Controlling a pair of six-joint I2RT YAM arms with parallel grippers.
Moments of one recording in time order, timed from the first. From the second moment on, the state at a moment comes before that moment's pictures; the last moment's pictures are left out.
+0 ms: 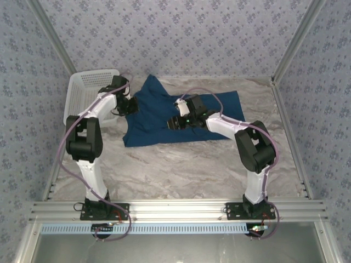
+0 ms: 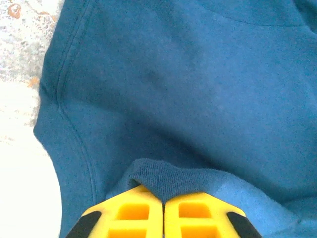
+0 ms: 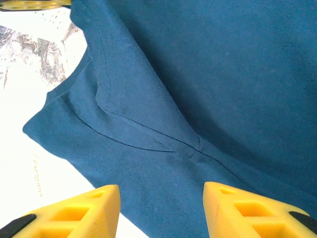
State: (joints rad) left arm -0.16 2.01 1.61 -0.73 0.21 -0.40; right arm 0.56 1.90 1.28 -0.16 -0.40 0.23
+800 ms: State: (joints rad) left arm -0.35 1.79 1.26 -0.59 0.16 -0.45; right arm 0.41 1.53 0.97 -0.22 -0.31 0.24
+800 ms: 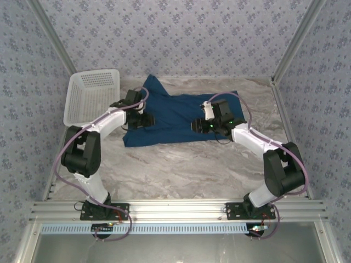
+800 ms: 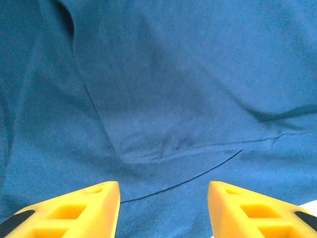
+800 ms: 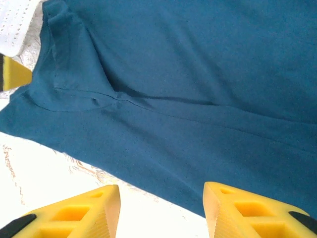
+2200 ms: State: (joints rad) left arm -0.33 2.00 1.54 -0.61 0.16 -0.39; right arm 0.41 1.54 0.94 -0.22 -0.31 0.26
